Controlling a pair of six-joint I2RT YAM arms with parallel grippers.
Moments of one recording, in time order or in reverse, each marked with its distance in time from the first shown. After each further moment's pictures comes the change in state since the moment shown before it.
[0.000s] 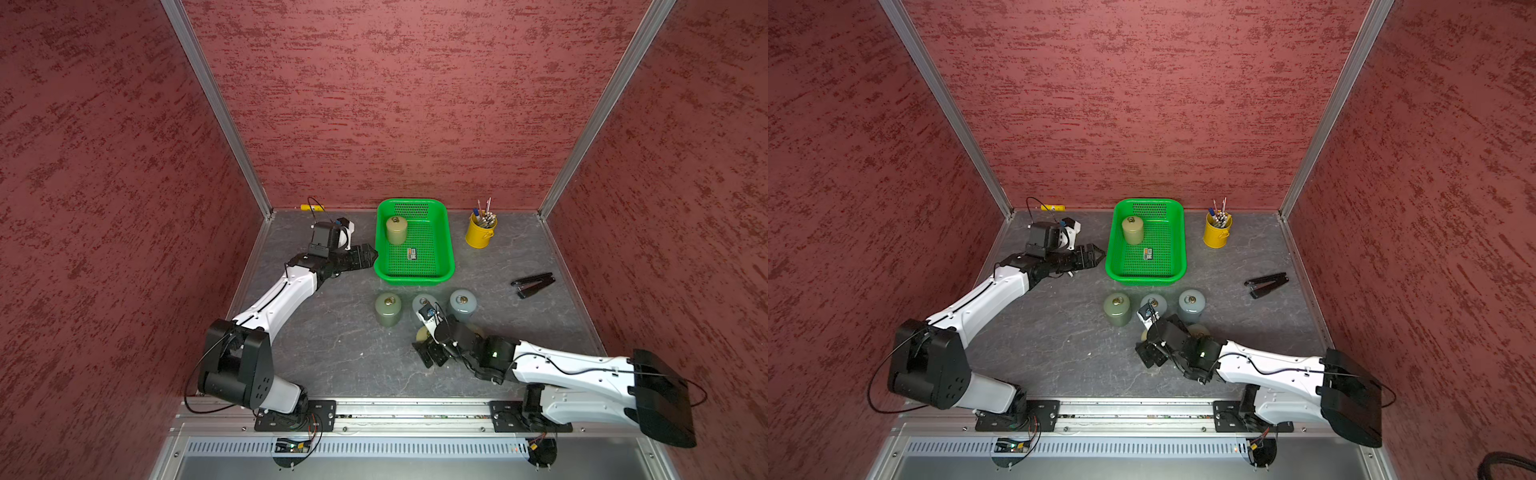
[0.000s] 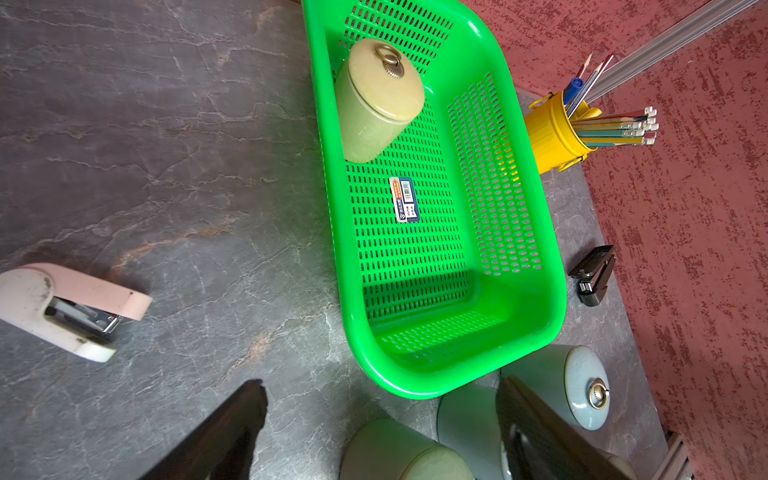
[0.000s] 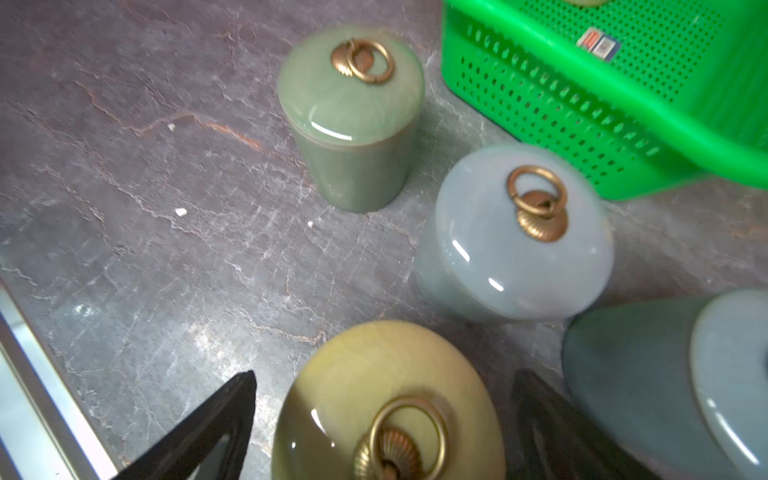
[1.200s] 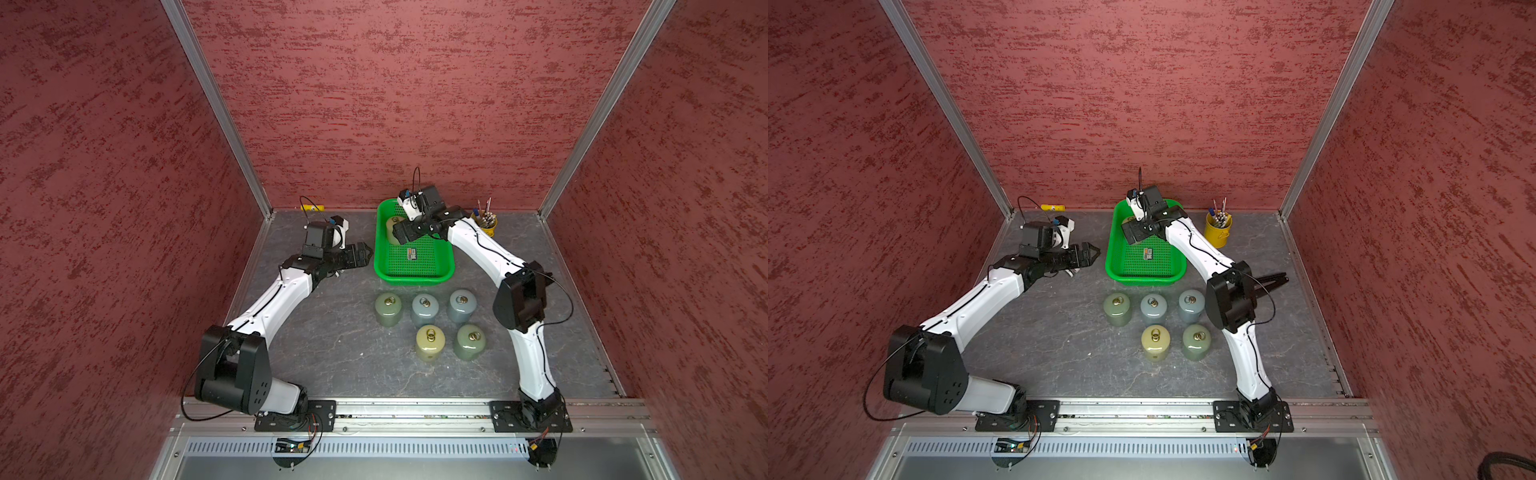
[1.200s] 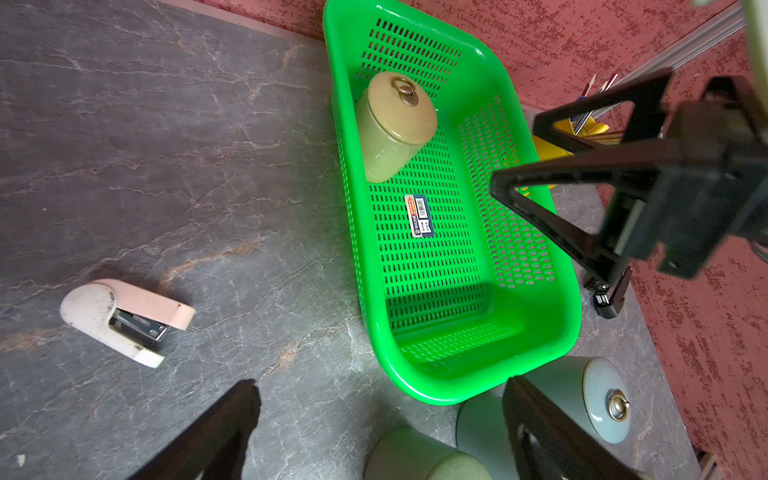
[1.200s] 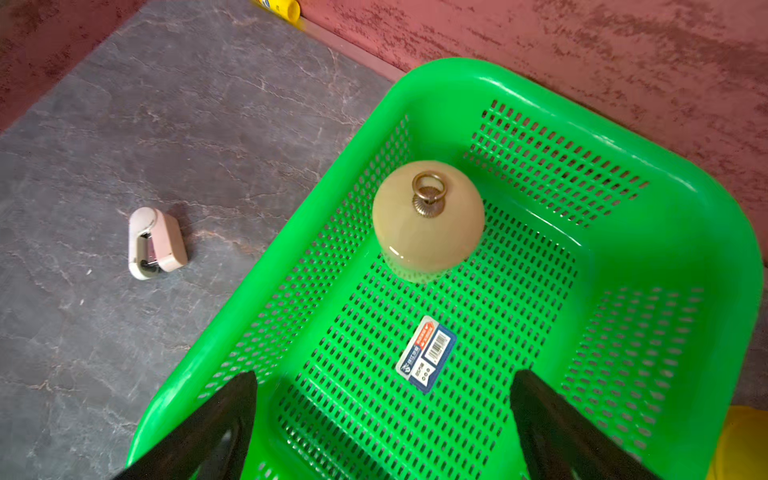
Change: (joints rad) left arm 0.039 -0.031 -0.018 0.019 -0.021 0.043; right arm -0.613 1.138 1.609 -0.496 -0.383 -0.295
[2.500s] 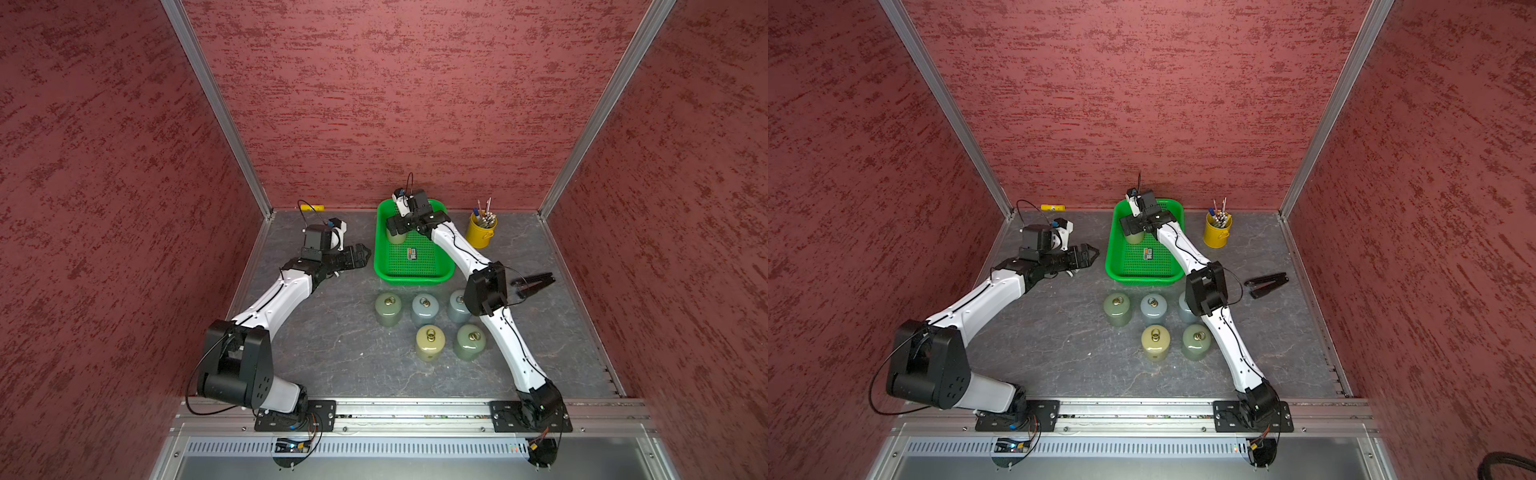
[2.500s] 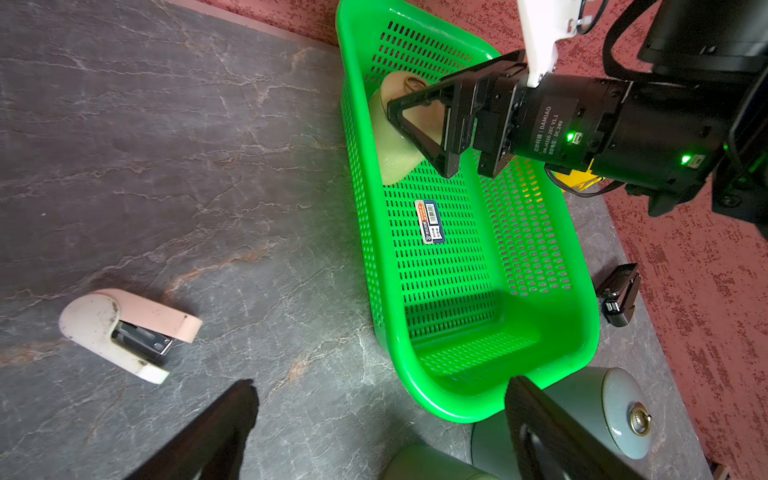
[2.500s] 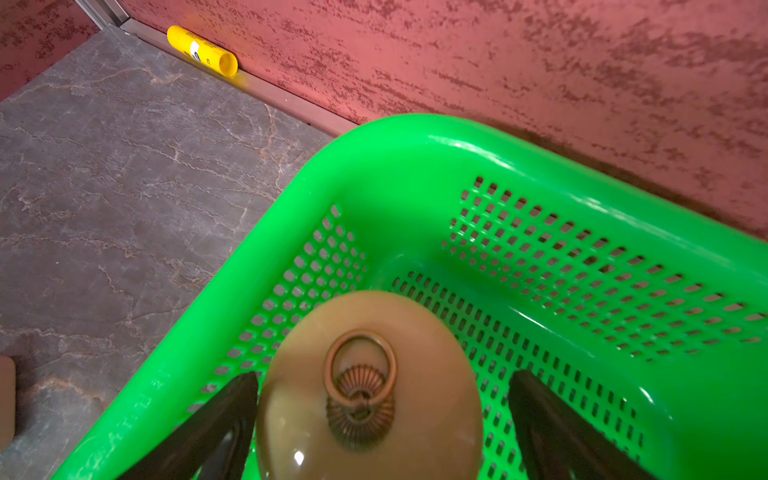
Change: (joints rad) left arm 0.027 0.025 -0.047 0.086 0.021 0.006; right arm -0.053 0.454 0.467 0.111 0.010 0.028
